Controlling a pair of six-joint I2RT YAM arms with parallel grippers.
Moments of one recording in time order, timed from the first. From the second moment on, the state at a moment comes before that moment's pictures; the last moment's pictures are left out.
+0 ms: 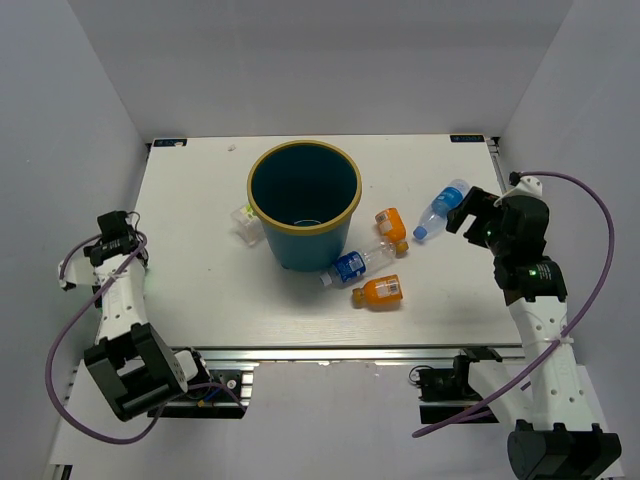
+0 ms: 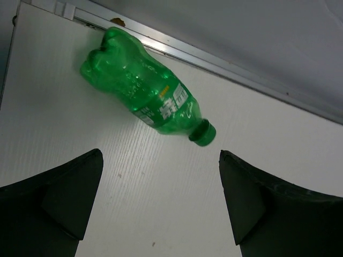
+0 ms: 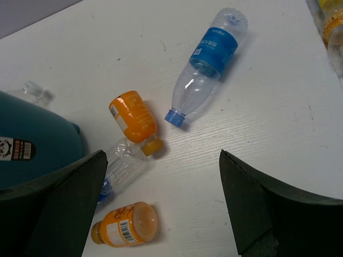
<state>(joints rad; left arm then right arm) 0.43 1.17 0.91 -0.80 -0.60 -1.36 0.04 0.83 0.93 -0.53 0.01 0.35</state>
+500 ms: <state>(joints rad) 0.56 1.35 0.82 -0.66 -0.61 -1.49 0.04 0.90 0.93 -0.53 -0.14 0.30</state>
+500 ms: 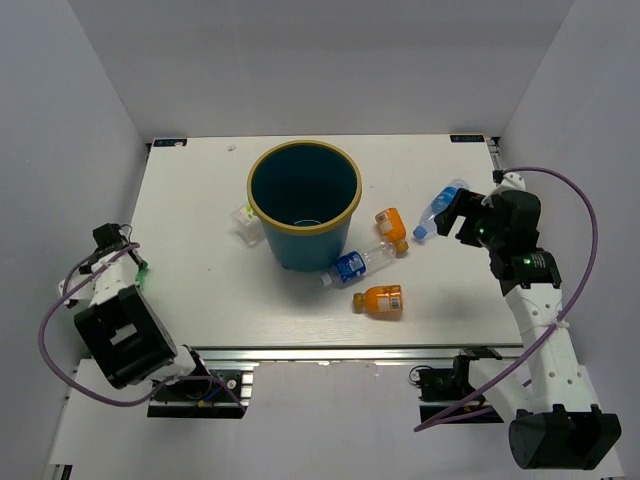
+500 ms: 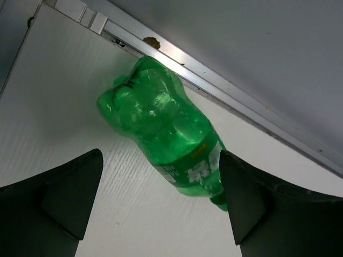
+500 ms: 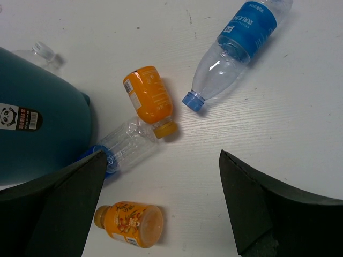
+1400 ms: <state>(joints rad) 0.52 1.27 0.96 -0.52 -0.26 -1.10 0.04 0.85 0.93 -0.56 -0.02 0.35</state>
